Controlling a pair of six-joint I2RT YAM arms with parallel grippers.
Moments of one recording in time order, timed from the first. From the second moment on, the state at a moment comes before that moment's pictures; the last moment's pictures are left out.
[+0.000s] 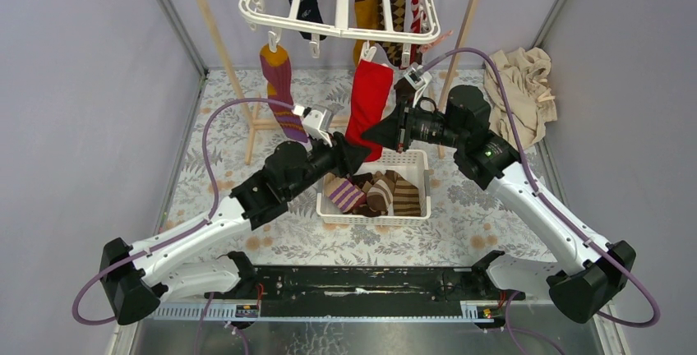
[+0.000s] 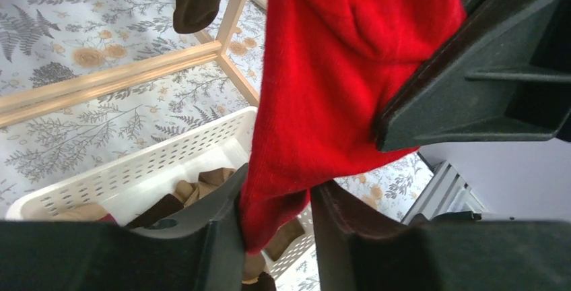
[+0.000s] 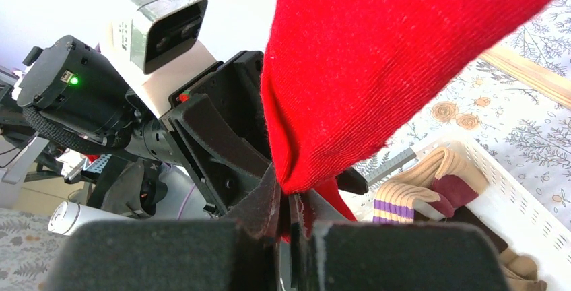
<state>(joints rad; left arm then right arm) -0.90 1.05 0.85 0.11 -0.11 -0.48 0.58 1.17 1.17 -0.12 -0.65 0.50</state>
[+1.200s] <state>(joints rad) -0.52 1.05 1.19 -0.25 0.36 -0.60 0.44 1.13 1.09 0.14 -0.63 0.60</state>
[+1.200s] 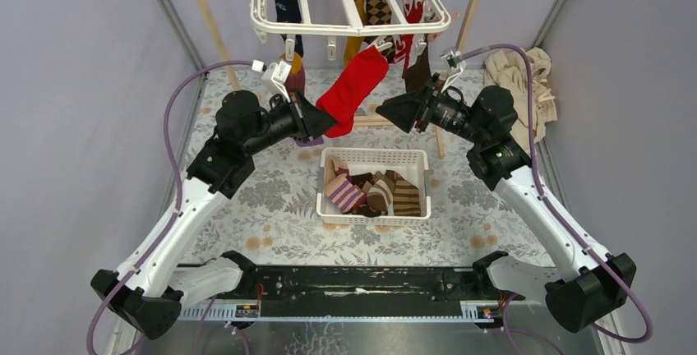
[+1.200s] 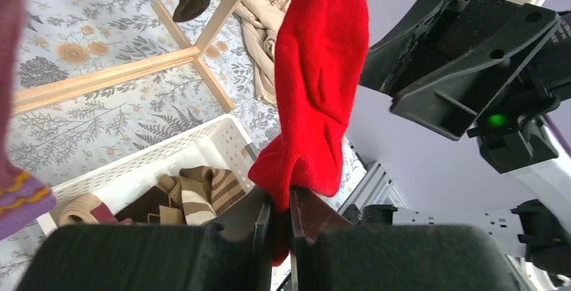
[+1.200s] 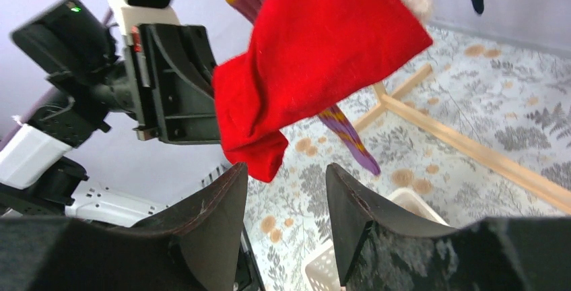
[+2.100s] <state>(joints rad) -0.26 1.11 1.05 -0.02 0.84 -0.99 0.32 1.34 1.09 0.72 -0.62 0.81</state>
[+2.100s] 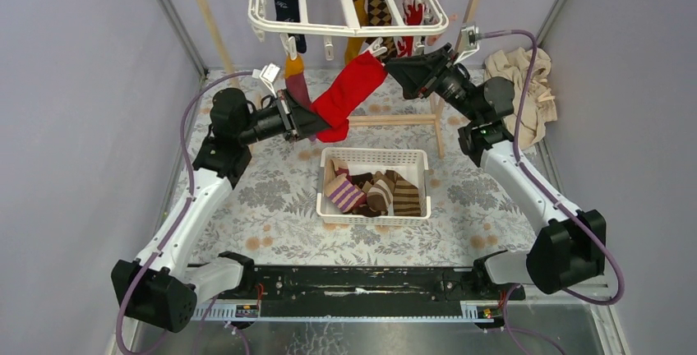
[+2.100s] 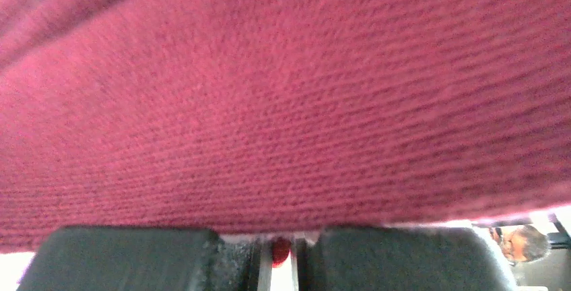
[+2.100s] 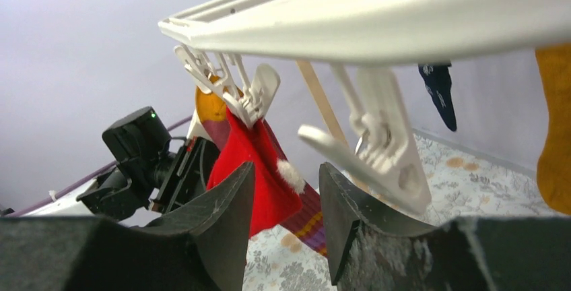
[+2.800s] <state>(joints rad) -0.26 1.13 0.96 0.06 0.85 -1.14 0.31 1.49 1.21 0.92 -0.69 0.88</state>
